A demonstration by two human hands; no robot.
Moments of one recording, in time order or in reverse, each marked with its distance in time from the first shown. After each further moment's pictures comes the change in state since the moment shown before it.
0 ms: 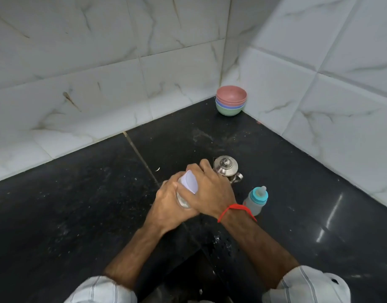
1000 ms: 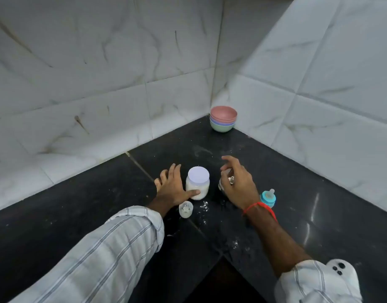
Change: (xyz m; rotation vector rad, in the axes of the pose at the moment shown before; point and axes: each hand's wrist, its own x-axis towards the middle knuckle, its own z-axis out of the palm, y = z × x) left_hand 0.100 -0.070 -0.031 0.447 -0.185 -0.085; right_hand 0.013 0.001 -0.014 0.255 0.156 0.227
